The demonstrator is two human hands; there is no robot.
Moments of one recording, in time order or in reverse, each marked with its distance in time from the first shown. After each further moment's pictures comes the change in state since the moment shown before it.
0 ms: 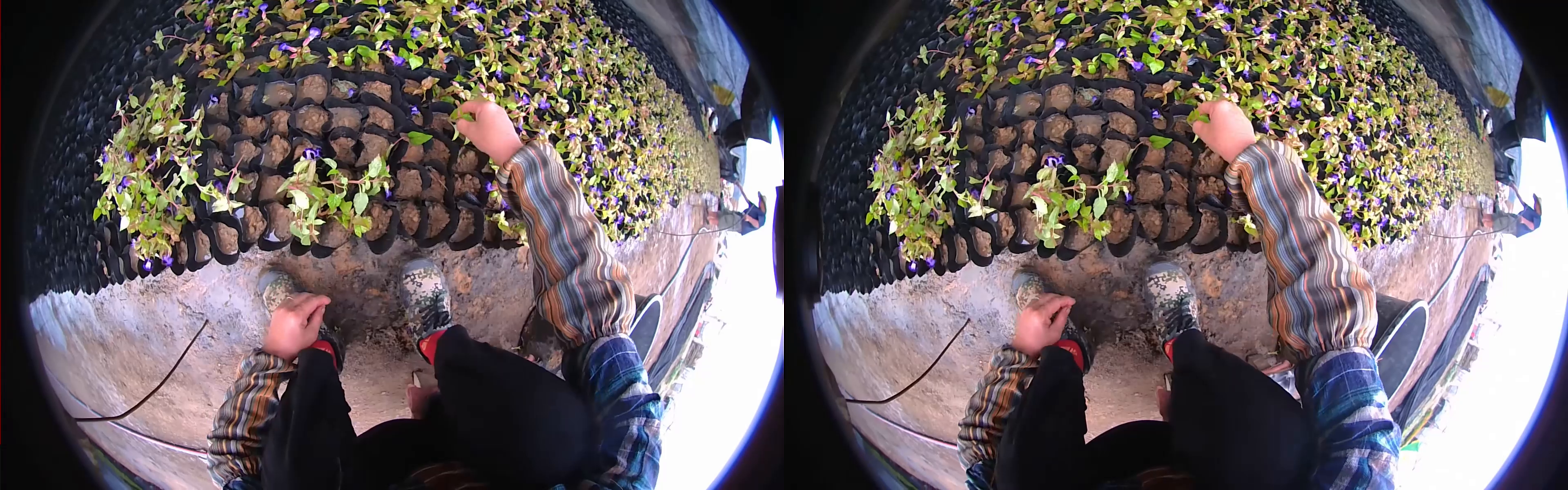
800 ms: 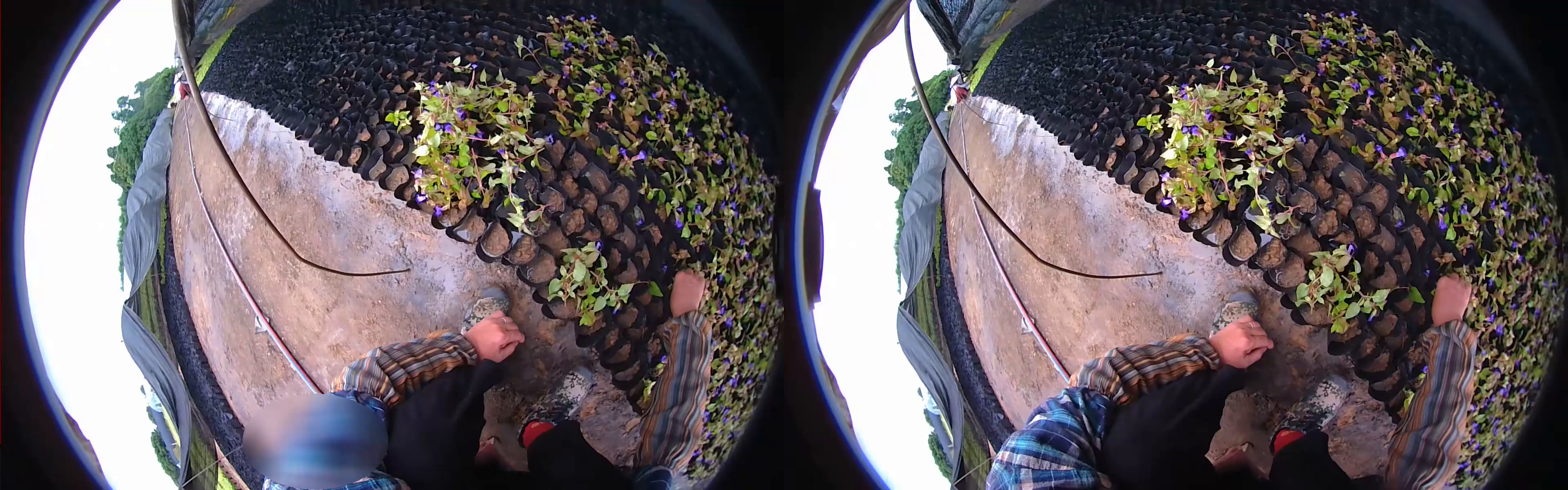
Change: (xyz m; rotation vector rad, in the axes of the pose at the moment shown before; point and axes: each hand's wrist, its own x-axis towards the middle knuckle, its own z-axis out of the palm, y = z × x) left_hand -0.008 -0.029 0.033 0.132 0.226 0.138; right_hand 0.050 -0.001 0.051 -0.893 0.041 -0.305
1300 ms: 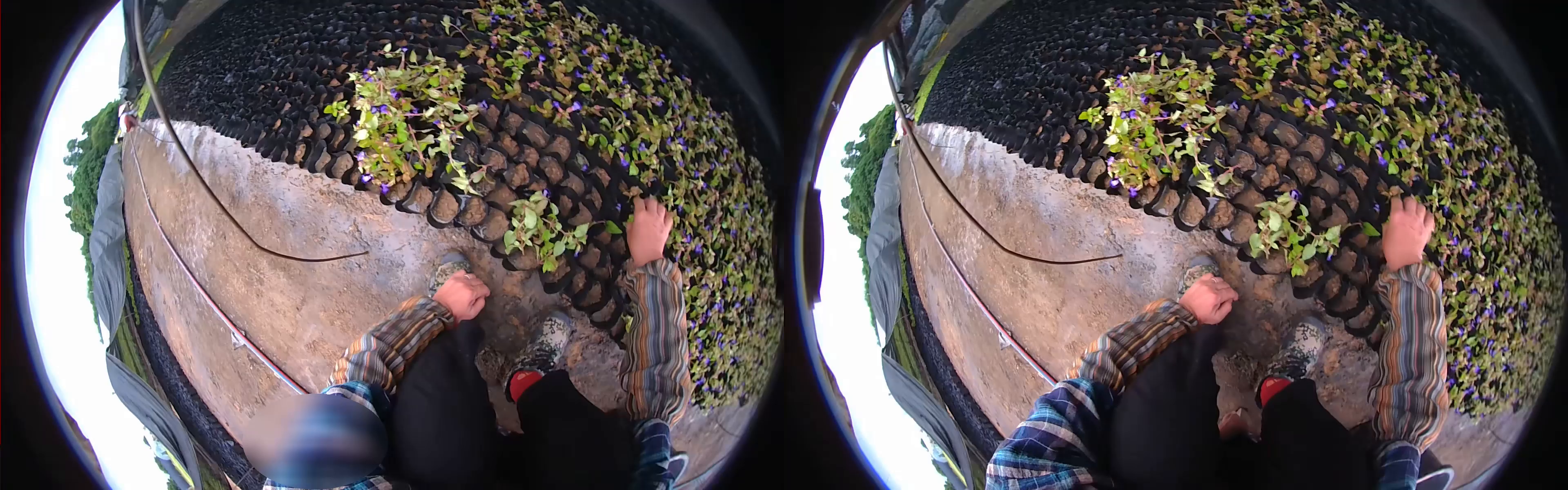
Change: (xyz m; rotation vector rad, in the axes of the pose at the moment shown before) left_hand 0.005 -0.001 -0.001 0.114 -0.035 -0.035; right_hand -0.042 -0.018 -0.095 0.287 0.175 0.129
